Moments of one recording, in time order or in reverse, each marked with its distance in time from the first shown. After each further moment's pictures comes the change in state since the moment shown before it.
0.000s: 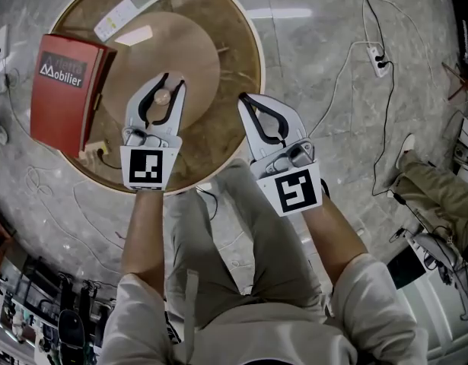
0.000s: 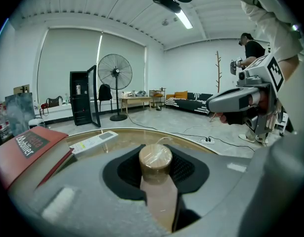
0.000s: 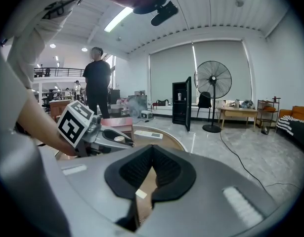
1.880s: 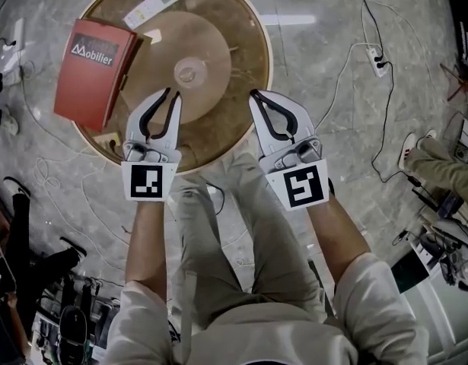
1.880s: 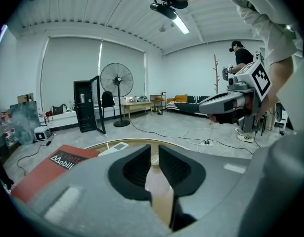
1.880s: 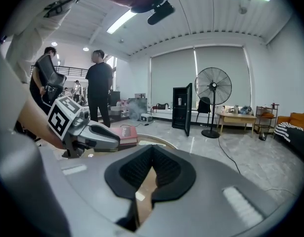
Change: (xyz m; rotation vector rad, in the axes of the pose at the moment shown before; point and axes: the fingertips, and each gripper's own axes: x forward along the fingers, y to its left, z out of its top) left arm -0.094 0.005 0.043 0.024 -0.041 0.029; right arm -0.028 0.034 0.056 -0.033 -0.034 -0.018
